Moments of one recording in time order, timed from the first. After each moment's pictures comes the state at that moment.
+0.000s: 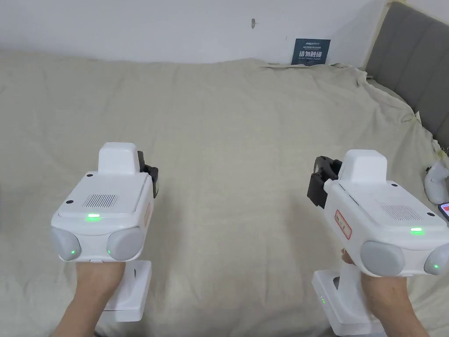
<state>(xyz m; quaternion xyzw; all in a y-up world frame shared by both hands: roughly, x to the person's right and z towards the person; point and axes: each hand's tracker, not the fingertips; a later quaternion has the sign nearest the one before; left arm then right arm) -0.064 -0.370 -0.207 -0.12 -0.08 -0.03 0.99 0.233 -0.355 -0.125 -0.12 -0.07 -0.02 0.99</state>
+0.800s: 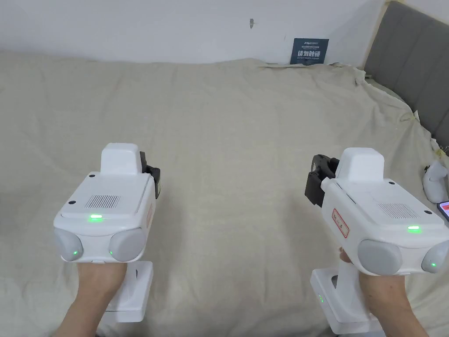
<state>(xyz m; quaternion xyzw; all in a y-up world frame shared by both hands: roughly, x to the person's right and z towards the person) -0.059 -0.371 -0.206 -0.12 -0.09 -0.03 0.99 0.232 -0.354 -0.126 -0.12 -0.06 -0.02 0.99</state>
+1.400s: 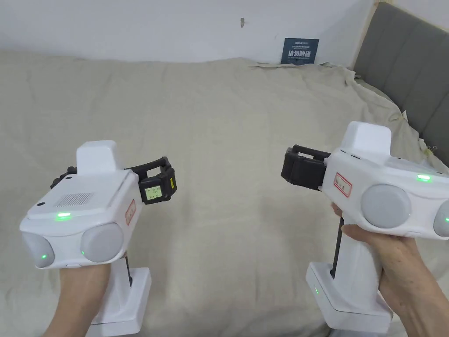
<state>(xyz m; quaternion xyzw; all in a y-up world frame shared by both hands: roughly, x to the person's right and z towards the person) -0.063 -0.351 -0.200 -0.16 -0.09 0.05 0.98 0.227 -0.296 -0.133 -0.22 -0.15 -0.07 0.96</state>
